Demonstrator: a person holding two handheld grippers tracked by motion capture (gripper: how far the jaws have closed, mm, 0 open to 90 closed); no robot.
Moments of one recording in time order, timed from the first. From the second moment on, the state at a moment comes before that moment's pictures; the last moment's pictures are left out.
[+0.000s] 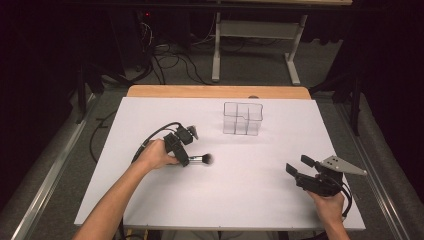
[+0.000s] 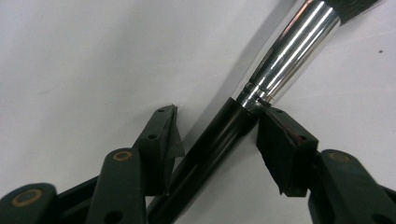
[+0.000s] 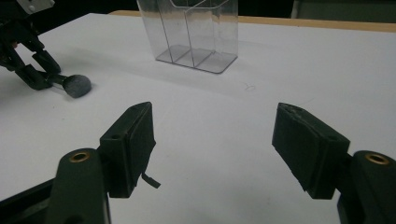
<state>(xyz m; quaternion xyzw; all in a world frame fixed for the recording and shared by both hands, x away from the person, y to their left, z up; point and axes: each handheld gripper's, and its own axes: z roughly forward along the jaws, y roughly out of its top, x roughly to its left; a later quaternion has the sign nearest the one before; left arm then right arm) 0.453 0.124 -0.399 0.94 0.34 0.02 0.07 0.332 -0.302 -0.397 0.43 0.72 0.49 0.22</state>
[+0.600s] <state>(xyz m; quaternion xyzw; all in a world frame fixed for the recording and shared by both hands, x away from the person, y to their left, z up) 0.450 0.120 -0.397 0.94 0.32 0.02 0.07 0.332 -0.301 -0.398 0.43 0.72 0.49 0.22</state>
